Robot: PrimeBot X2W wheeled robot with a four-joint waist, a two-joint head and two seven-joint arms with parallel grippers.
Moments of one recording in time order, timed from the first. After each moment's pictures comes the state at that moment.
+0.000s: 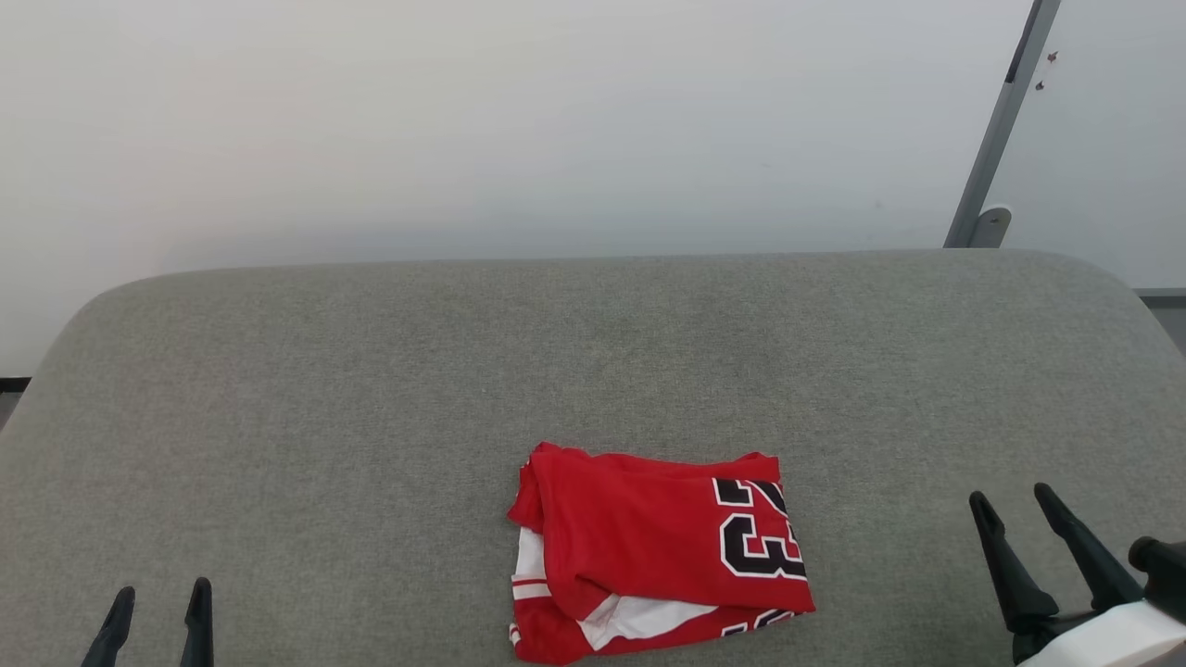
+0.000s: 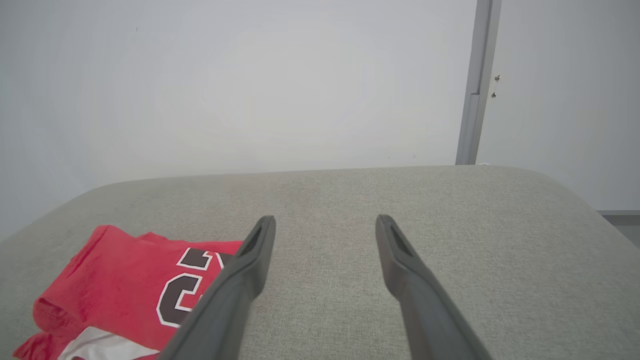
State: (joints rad) left arm 0.27 0.33 0.08 0.09 -0.45 -0.12 -0.26; right arm 0.05 -0.43 0.18 0.21 0.61 0.13 -0.23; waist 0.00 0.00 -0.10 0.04
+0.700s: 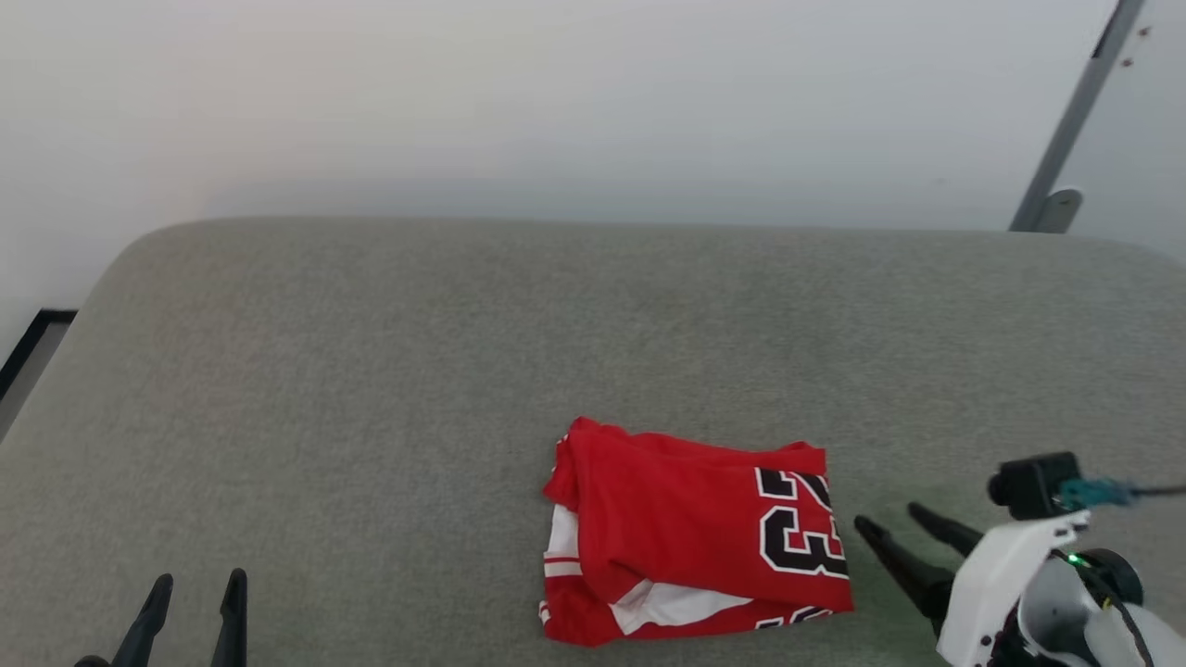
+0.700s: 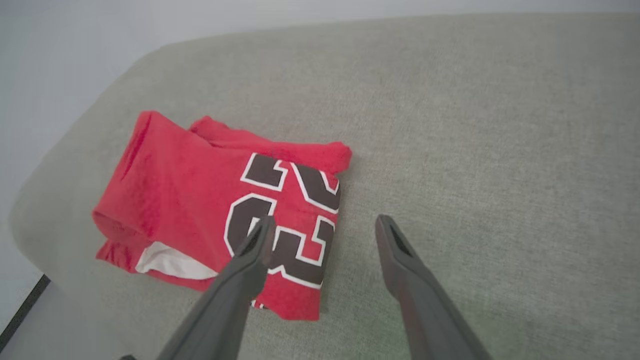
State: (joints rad) left arm 0.24 0.33 0.02 0.10 -0.45 -0.13 -0.26; right arm -0.15 -0.47 0.41 0.27 0.82 0.13 0.21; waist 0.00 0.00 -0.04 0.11
